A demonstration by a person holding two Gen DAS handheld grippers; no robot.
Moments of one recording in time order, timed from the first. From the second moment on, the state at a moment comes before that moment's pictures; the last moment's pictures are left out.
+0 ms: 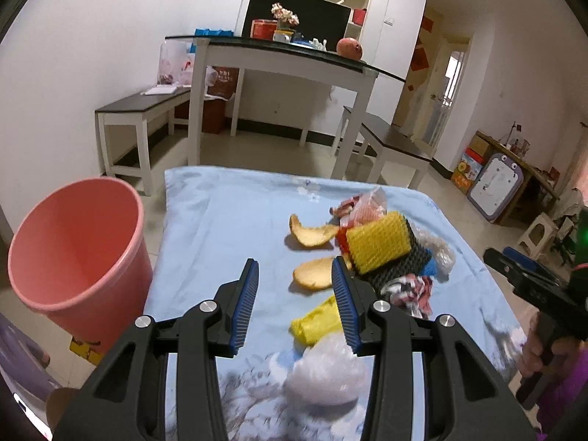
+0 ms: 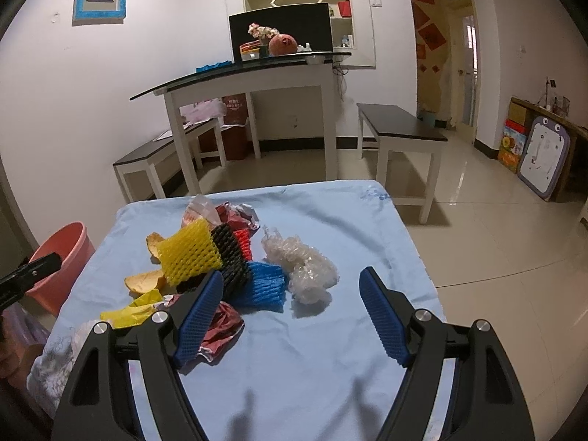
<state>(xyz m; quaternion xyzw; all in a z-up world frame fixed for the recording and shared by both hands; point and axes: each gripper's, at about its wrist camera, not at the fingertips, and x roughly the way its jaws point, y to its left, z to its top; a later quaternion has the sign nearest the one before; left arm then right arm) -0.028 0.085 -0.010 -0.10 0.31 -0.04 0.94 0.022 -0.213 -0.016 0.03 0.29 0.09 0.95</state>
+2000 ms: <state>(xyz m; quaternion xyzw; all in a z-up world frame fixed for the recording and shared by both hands) -0.069 0.087 -0.044 -0.11 0.36 -0.11 0.92 0.051 -0.157 -0.062 0.05 0.43 0.25 0.87</state>
